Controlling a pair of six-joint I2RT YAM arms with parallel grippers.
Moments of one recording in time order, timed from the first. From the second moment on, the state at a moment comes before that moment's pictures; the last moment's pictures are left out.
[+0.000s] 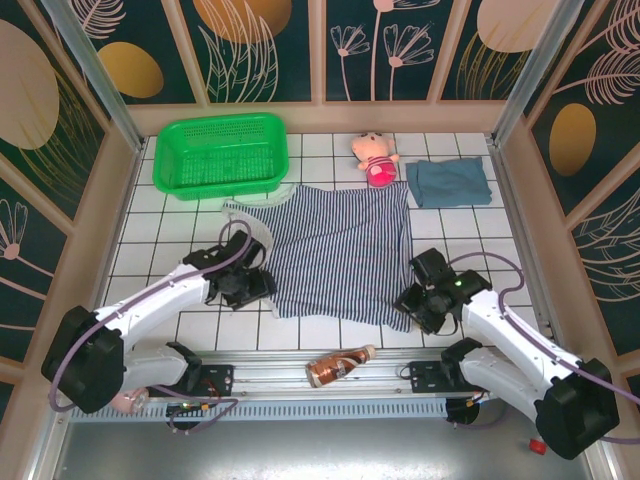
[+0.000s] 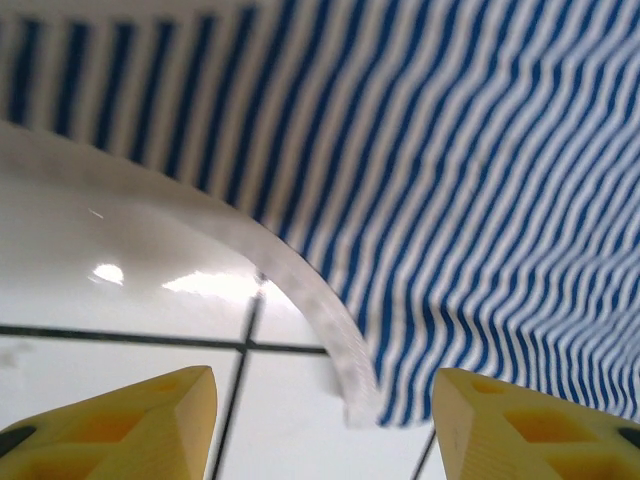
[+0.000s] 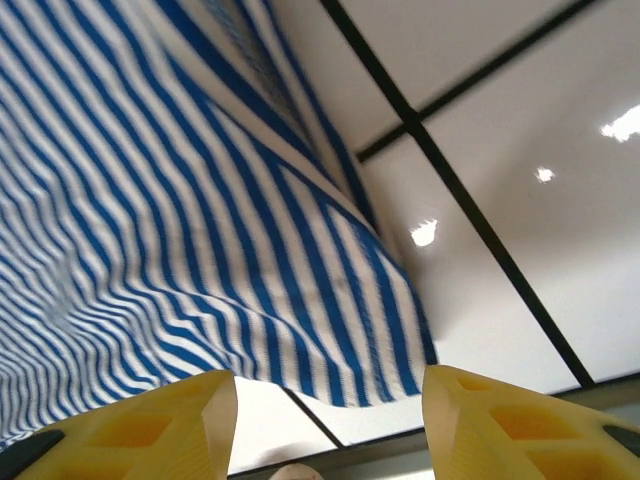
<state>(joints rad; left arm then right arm) -0.64 1.23 0.70 -0.72 0.15 -0.98 0.53 0.90 0.53 -0.95 -0.17 1.17</state>
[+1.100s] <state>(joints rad) -0.81 1.30 0.64 -0.58 0.20 -1.13 0.55 0.92 0.44 -0.87 -0.18 1.35</state>
